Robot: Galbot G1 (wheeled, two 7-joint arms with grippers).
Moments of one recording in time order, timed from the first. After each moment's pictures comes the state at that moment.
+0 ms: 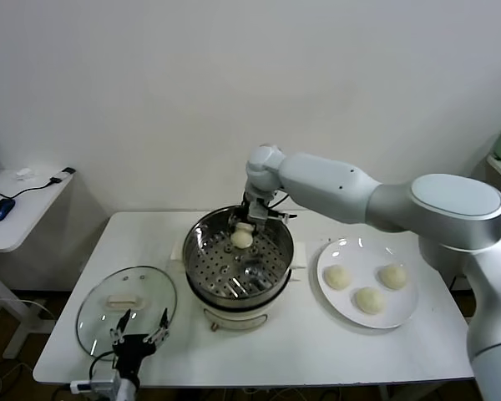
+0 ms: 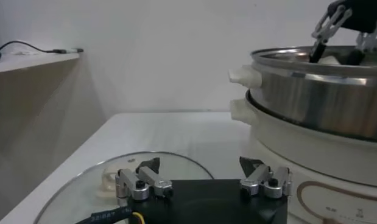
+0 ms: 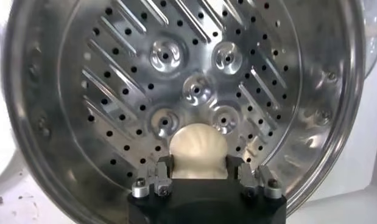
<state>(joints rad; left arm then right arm) 1.66 -1.49 -0.63 -1.98 -0.10 0.13 0.01 0.44 1.42 -1.28 0.88 -0.28 0.65 -0.90</state>
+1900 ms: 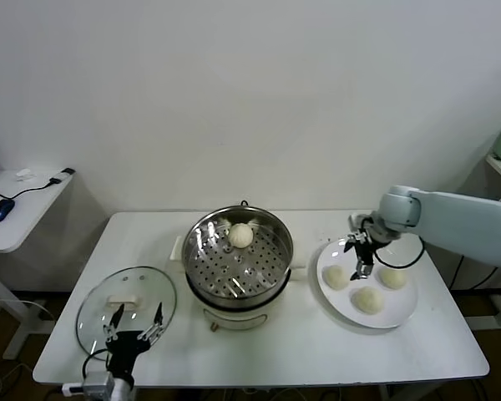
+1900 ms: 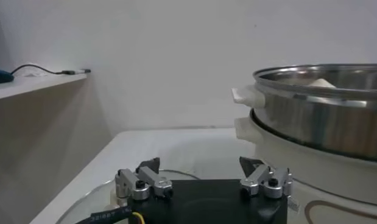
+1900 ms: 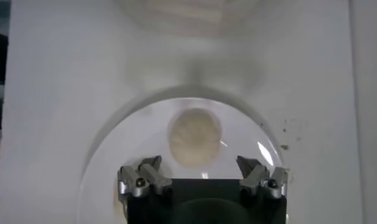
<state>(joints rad) 1.67 -1.49 -0.65 -2.00 -0.09 0.07 0.01 0.42 0.84 -1.53 1.17 0.55 -0.31 -0.81</state>
